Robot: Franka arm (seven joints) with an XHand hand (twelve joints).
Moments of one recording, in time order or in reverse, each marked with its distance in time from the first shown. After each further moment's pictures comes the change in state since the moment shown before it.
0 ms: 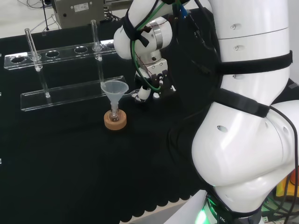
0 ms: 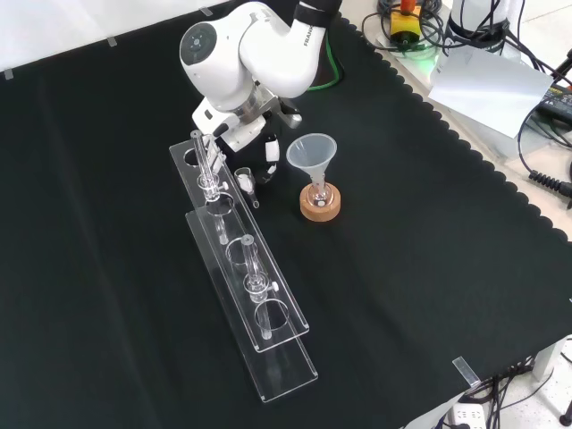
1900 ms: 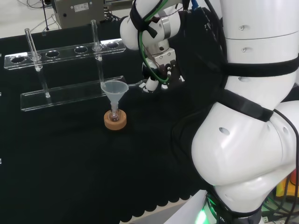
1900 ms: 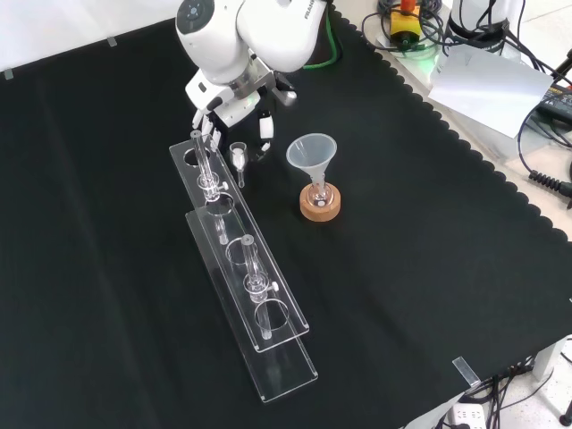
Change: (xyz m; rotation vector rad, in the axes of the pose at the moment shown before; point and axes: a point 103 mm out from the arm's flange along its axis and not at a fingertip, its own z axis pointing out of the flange) arm -0.035 -0.021 -0.034 -0.026 -0.035 0.023
